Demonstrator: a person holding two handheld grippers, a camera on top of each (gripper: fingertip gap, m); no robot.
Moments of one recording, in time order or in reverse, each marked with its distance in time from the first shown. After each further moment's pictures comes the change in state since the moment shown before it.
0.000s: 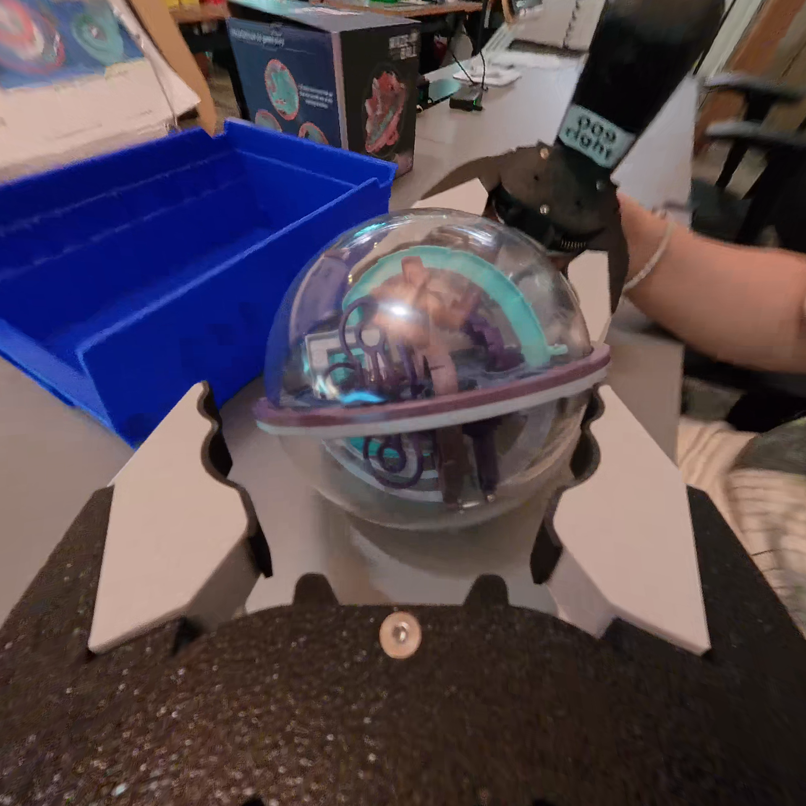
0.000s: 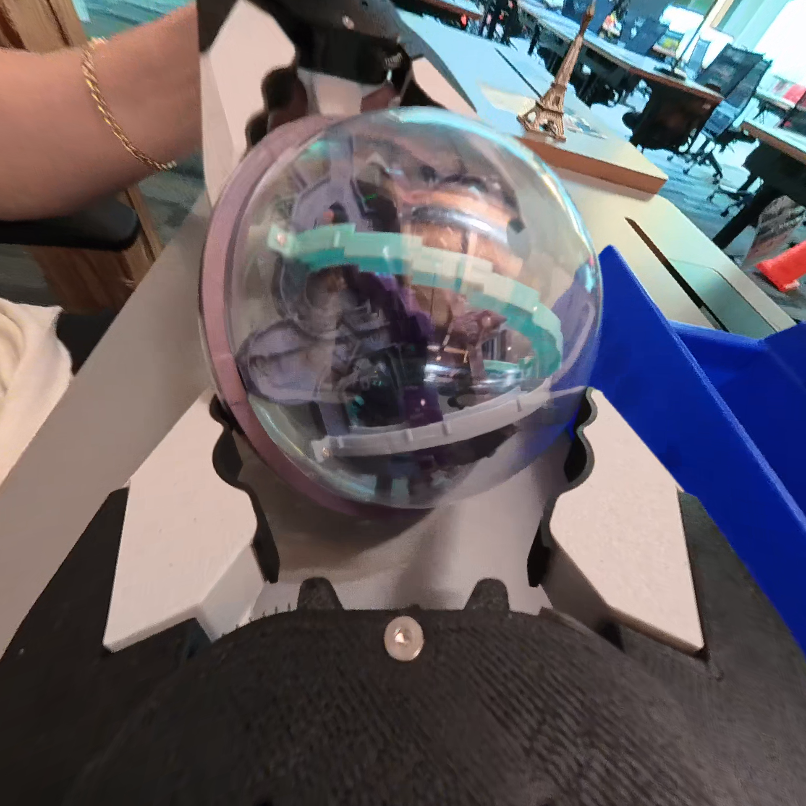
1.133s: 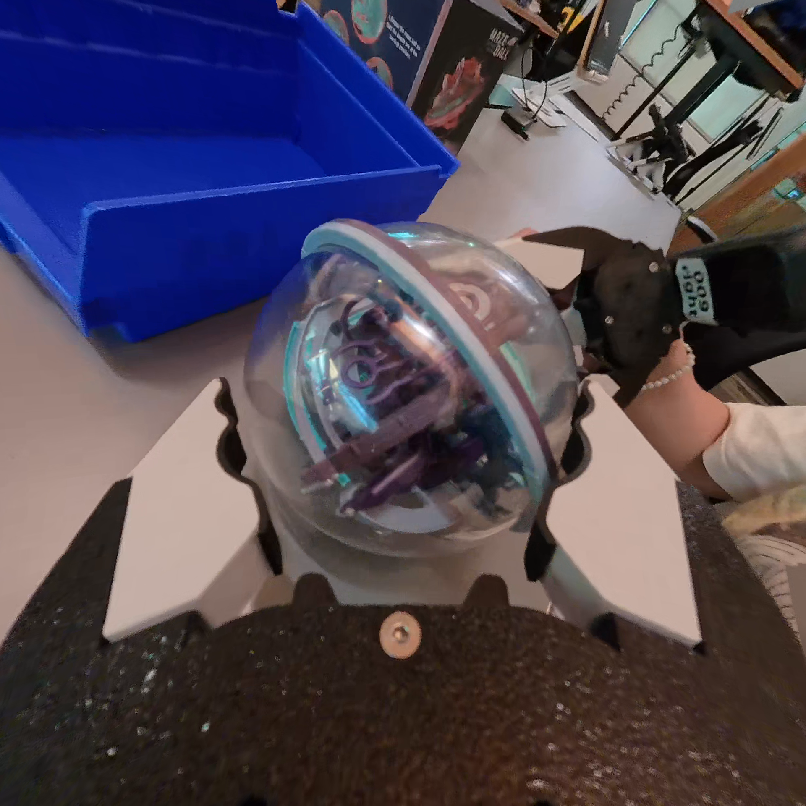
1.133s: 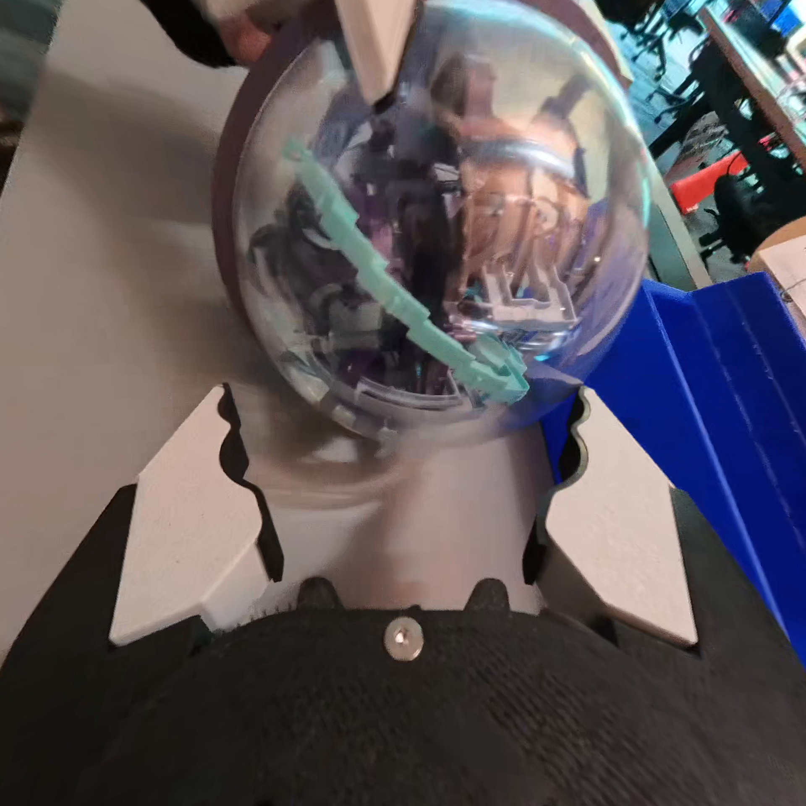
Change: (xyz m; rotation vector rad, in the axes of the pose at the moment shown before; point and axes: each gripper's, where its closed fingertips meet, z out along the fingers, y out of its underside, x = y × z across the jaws) left arm -0.015 0.000 -0.002 -0.061 -0.019 -0.435; right arm -0.003 0.015 0.001 -0.284 0.180 -0.130
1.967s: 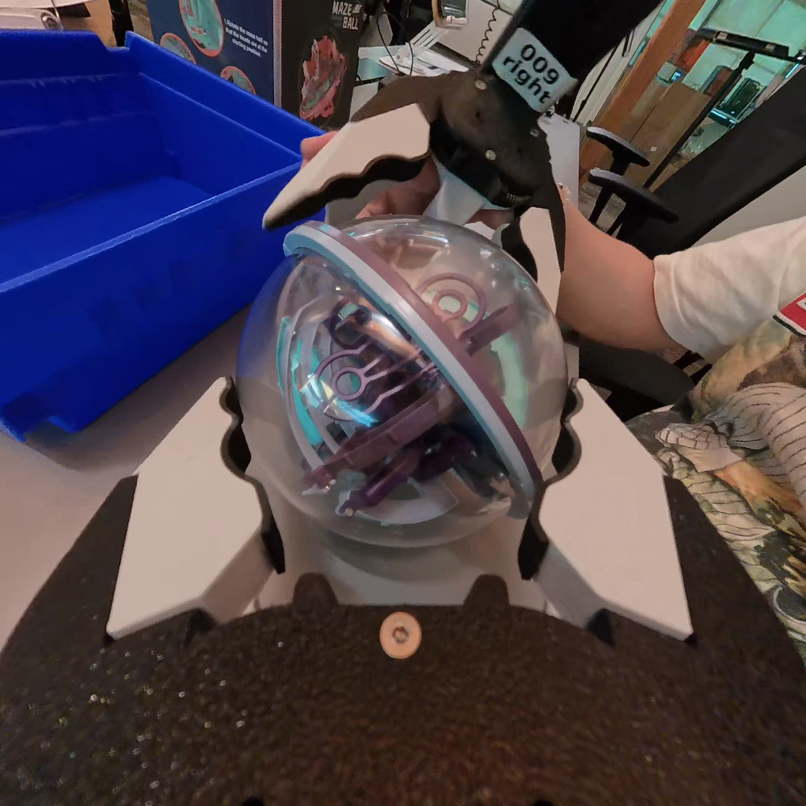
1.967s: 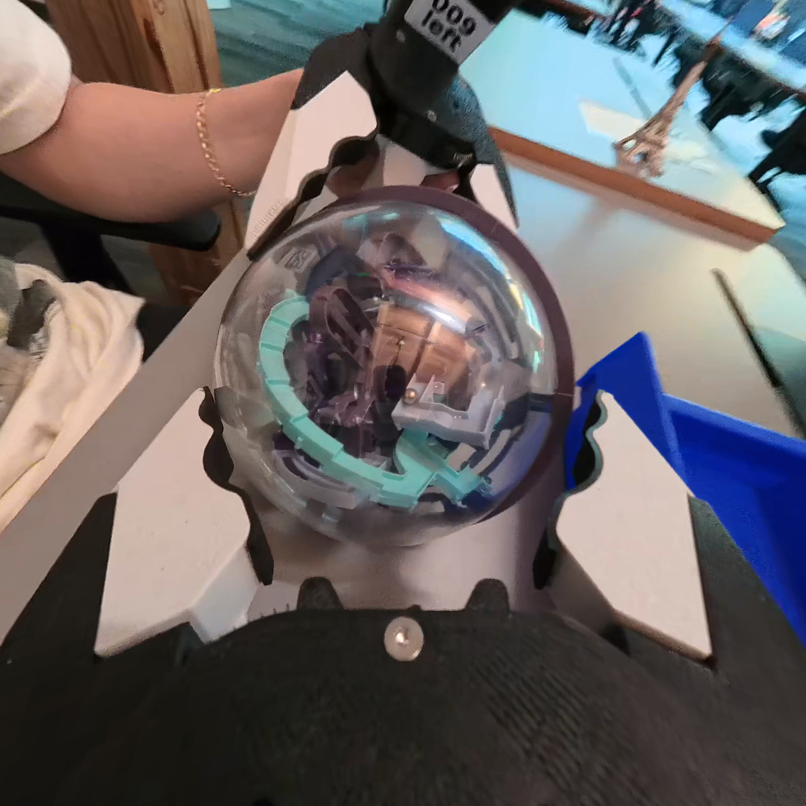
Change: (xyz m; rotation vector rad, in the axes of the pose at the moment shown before) left arm 0.021 0.012 -0.002 -0.020 0.226 0.271; right arm 0.011 -0.047 -0.005 0.288 -0.399 0.016
